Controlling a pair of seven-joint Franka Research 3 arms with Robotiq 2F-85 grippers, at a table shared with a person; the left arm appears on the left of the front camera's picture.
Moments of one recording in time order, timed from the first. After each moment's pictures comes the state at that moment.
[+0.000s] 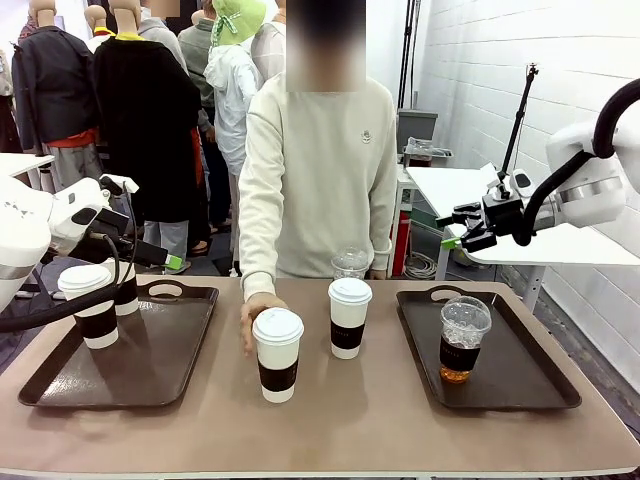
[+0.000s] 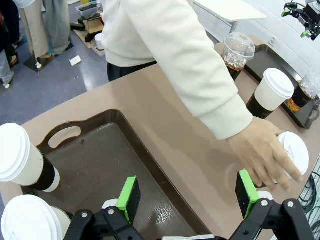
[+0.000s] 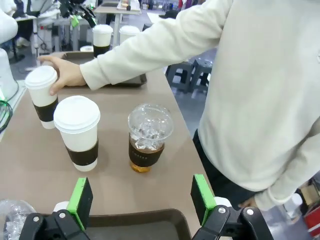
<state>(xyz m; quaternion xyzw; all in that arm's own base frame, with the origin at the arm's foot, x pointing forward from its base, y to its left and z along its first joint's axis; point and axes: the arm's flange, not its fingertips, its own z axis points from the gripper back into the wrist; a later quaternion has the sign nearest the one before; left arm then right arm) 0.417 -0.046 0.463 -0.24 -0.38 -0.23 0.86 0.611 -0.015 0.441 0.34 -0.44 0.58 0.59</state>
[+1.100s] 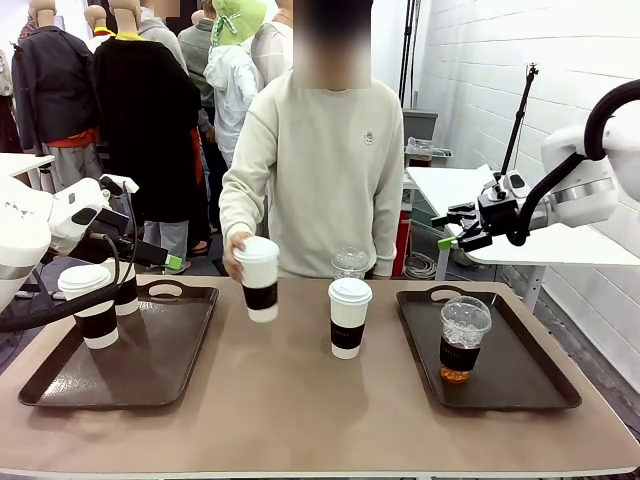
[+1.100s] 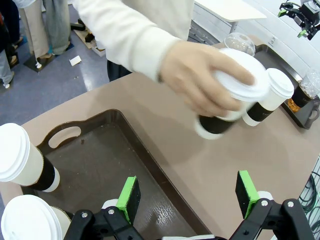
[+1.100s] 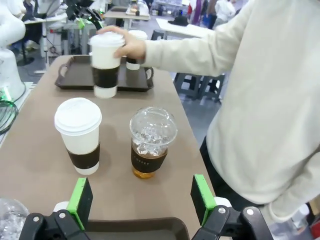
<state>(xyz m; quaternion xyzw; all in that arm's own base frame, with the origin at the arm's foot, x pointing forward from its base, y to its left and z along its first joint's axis) 0.417 -0.046 0.463 -0.24 -0.38 -0.23 0.86 0.631 -0.006 0.430 0.36 -0.44 0.59 0.57</state>
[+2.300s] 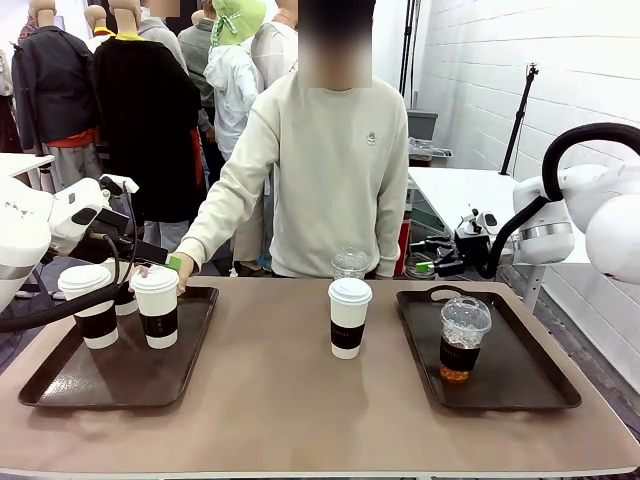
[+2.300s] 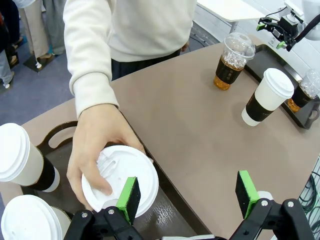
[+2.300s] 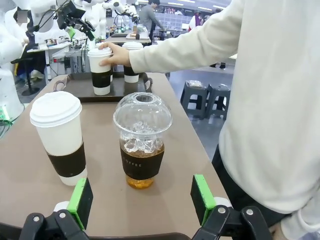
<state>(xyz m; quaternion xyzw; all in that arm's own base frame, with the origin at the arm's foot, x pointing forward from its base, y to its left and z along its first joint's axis) 0.417 -0.046 0.463 -0.24 -0.38 -0.23 0.86 0.669 0.014 0.333 0.43 -0.46 0.54 0.55</state>
